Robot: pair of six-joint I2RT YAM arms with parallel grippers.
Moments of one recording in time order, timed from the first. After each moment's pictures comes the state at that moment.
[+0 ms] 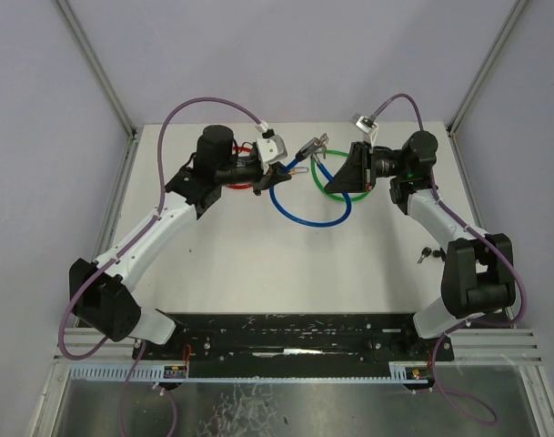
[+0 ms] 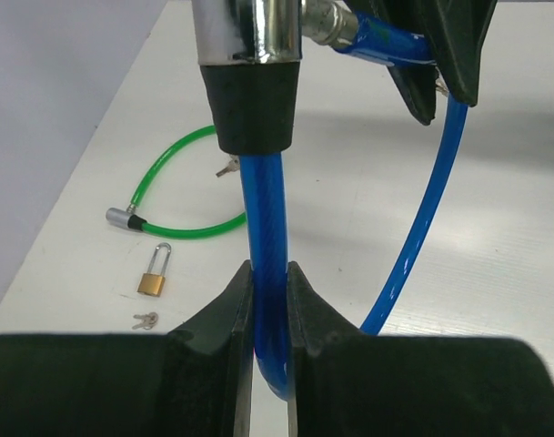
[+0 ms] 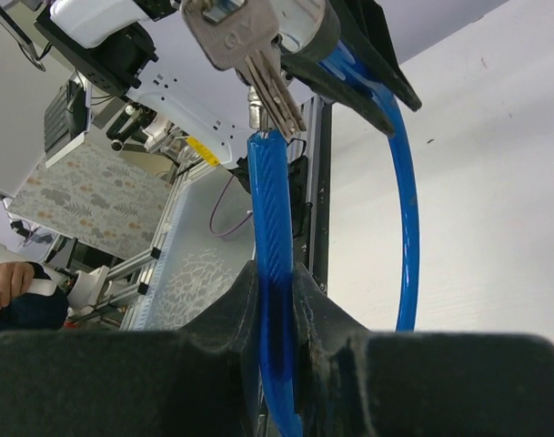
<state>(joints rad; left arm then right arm) -0.49 1.44 1.31 -0.18 0.72 0.40 0.16 1.55 1.06 0.81 -1.53 0.99</state>
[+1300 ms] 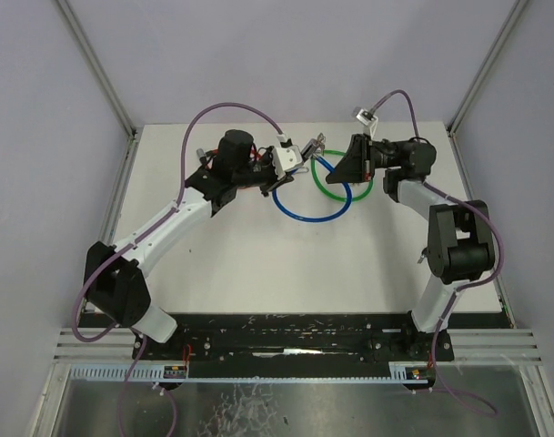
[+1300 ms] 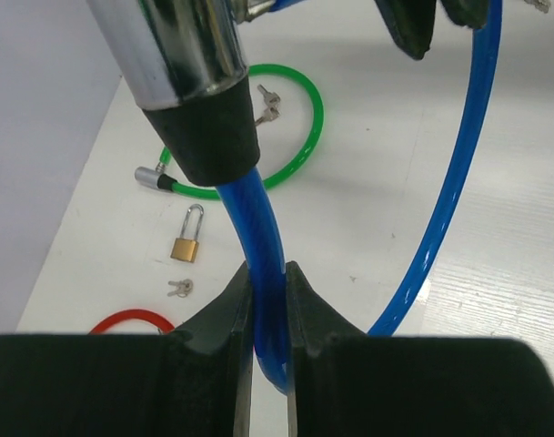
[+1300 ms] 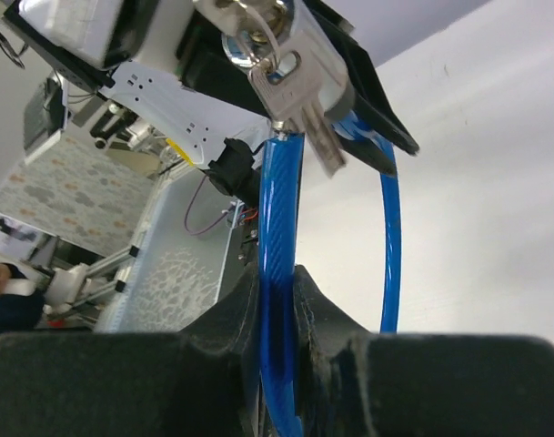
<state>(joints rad) -0.54 1.54 1.33 -0.23 0.53 0.55 0.13 1.84 1.17 1.47 -1.57 1.48</state>
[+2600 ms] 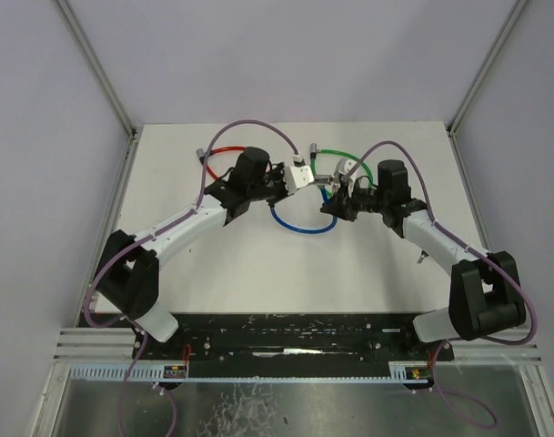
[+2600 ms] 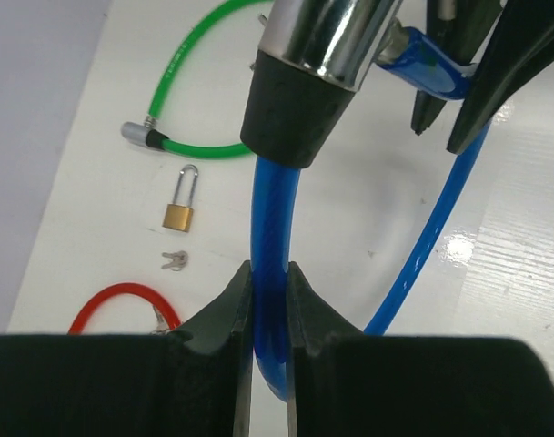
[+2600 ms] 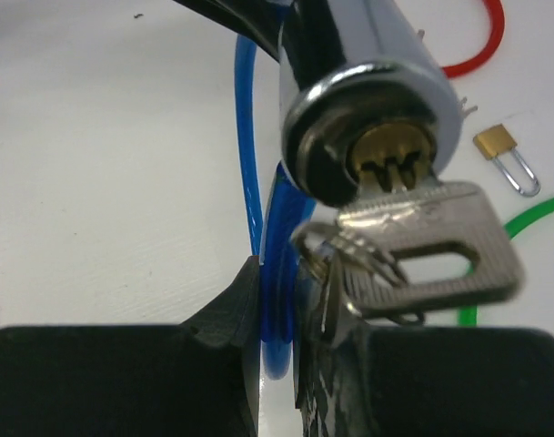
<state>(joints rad) -0.60 1.59 1.23 -0.12 0.38 0.62 0.28 1.42 0.92 -0.04 -0.90 -0.43</state>
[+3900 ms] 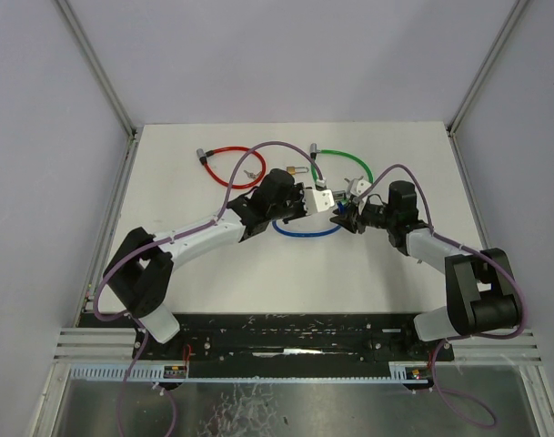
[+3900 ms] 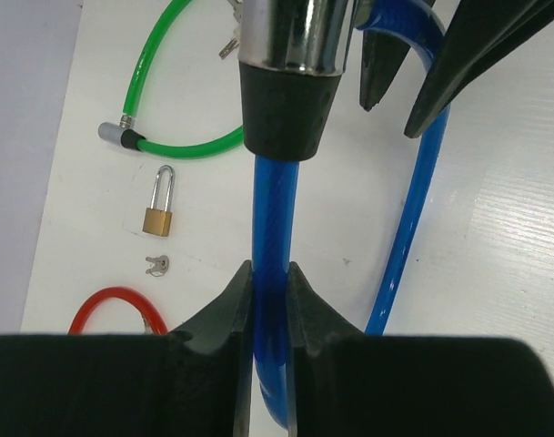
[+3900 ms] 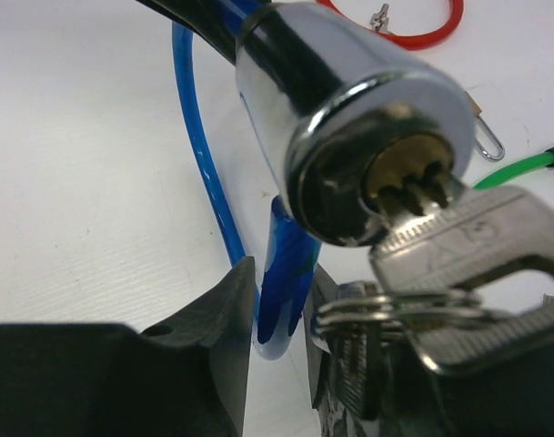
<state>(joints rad) -0.76 1.66 1.16 -0.05 0.15 0.65 0.18 1.44 0.62 0.36 -0.94 -0.50</state>
